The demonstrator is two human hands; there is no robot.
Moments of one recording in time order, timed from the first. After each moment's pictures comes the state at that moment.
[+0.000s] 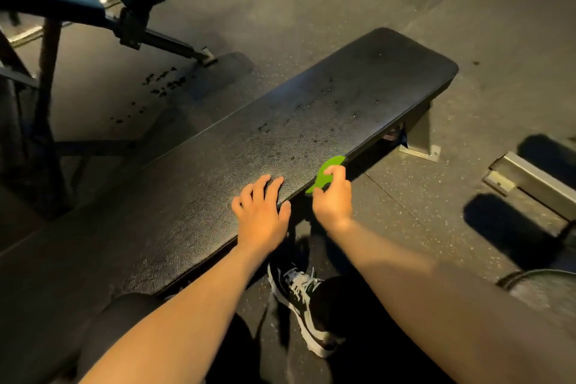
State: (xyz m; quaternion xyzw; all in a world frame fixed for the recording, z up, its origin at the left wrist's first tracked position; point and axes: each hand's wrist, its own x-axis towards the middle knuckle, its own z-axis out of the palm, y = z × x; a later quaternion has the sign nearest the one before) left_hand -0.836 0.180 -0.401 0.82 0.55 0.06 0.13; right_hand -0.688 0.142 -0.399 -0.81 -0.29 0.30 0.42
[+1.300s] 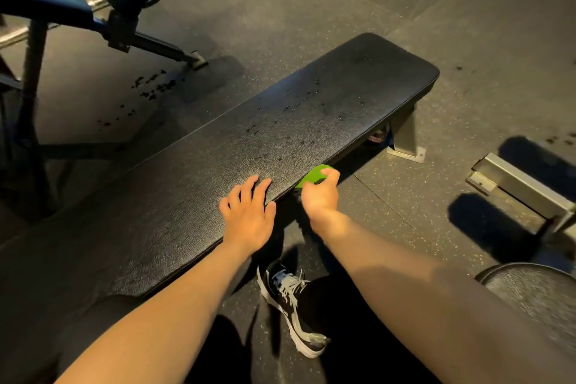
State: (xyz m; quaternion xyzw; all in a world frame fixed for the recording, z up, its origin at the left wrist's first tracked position) left_hand -0.839 0.183 -0.399 0.83 0.53 0.03 0.15; right_hand -0.690 0.153 -0.391 -0.78 -0.11 0.36 0.50
